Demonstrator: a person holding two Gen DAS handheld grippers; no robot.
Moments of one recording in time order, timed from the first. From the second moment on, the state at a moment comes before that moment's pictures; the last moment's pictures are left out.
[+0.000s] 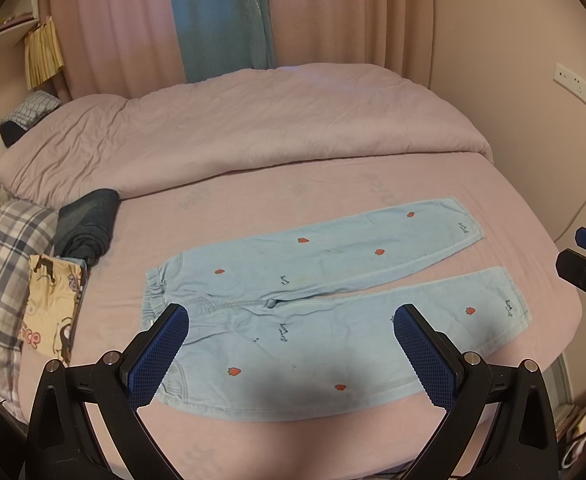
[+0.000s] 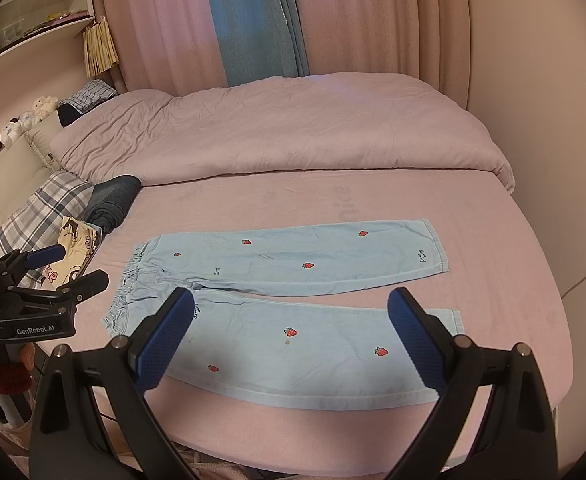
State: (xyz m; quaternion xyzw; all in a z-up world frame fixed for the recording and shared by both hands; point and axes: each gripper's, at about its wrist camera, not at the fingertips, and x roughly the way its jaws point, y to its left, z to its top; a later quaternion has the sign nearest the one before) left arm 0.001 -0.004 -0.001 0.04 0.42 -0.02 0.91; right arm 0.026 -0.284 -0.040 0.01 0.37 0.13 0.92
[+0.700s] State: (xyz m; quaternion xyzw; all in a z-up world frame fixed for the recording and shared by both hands) left arm 0.000 -0.004 0.000 0.04 0.42 -0.02 0.91; right arm 0.027 -0.283 -0.042 0.01 0.37 0.13 0.92
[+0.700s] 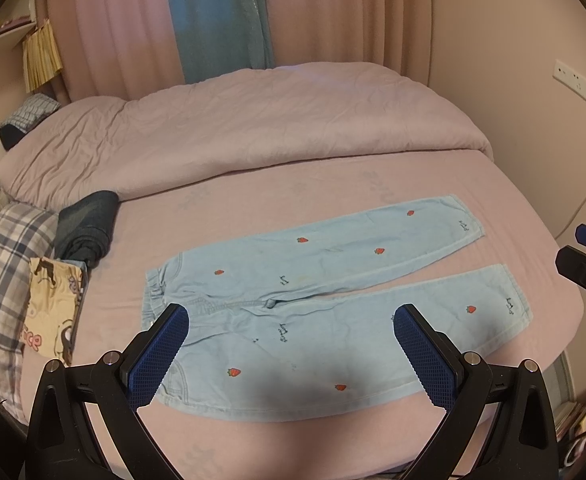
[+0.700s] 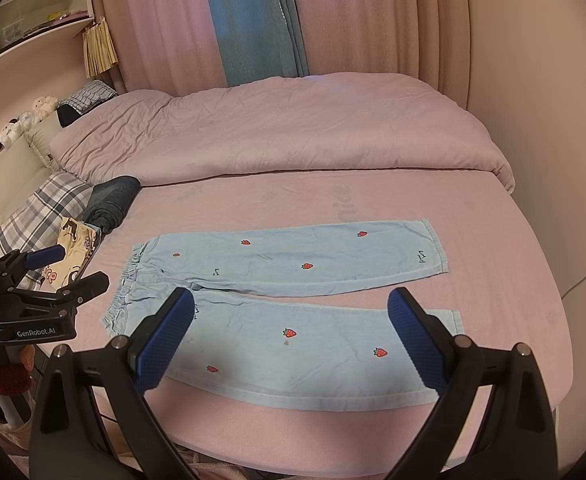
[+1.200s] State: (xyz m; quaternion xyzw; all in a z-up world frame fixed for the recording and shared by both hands) left arm 0.001 -0.005 -0.001 0.04 0.42 -0.02 0.91; right arm 0.027 -0.284 -0.043 0.01 0.37 0.13 0.92
